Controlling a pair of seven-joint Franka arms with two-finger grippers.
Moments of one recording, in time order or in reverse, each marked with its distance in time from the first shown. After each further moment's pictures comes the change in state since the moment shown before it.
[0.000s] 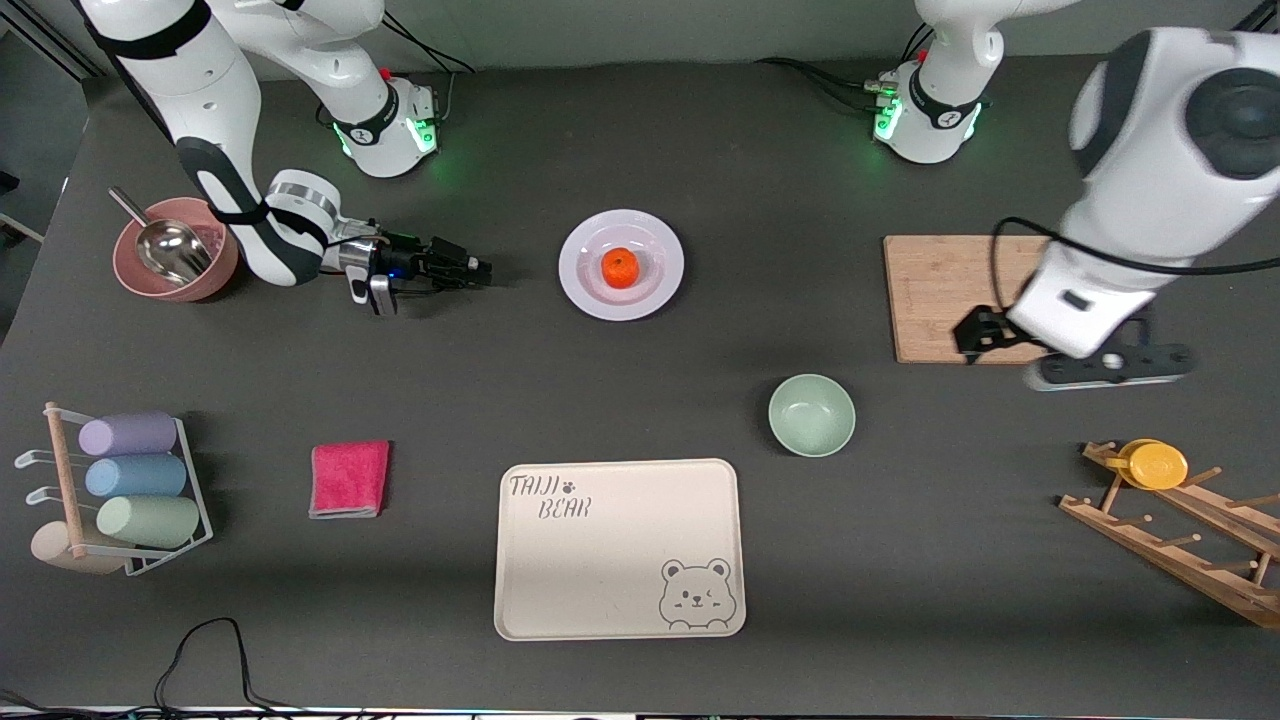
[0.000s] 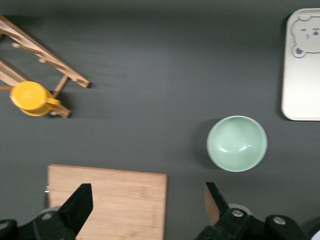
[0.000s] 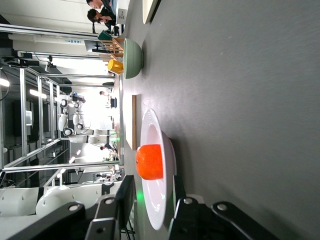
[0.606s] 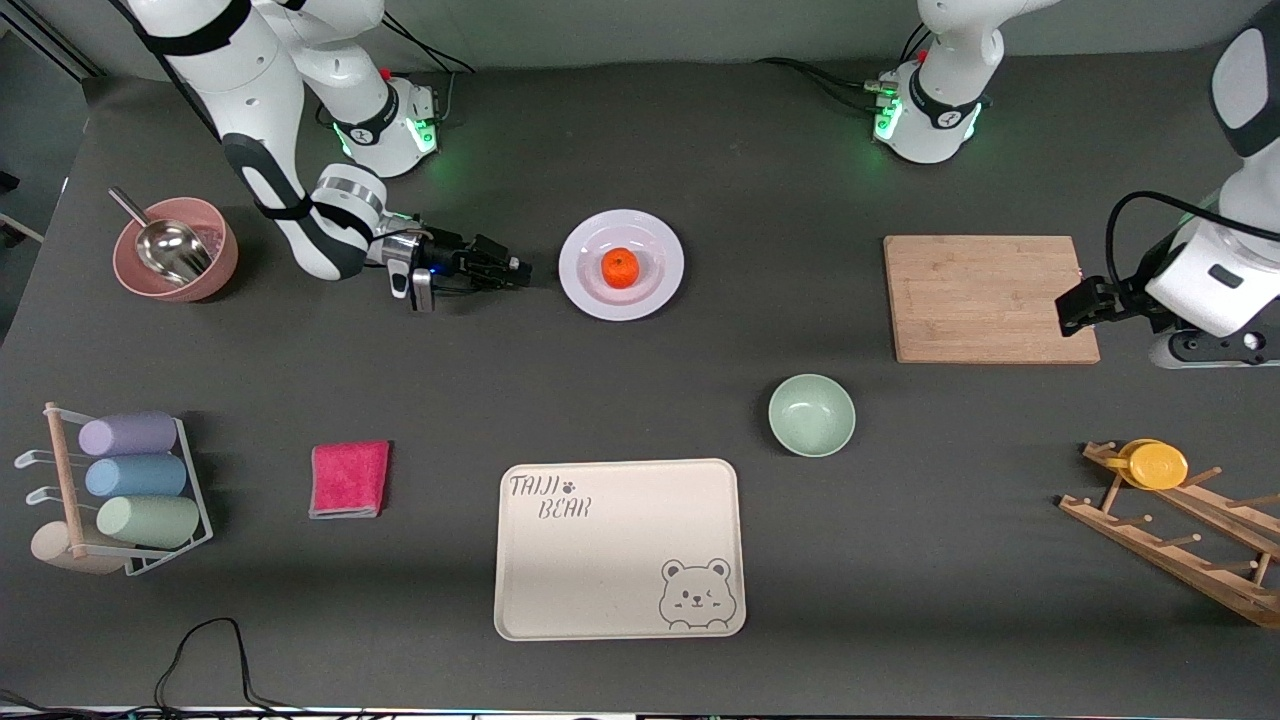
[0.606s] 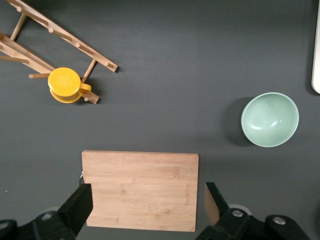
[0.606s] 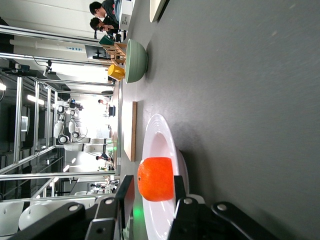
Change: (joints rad) left arm 0.143 -0.046 0.008 0.001 -0.053 -0.113 0.199; right arm 0.022 0.014 0.216 0.012 0.283 0.093 -0.083
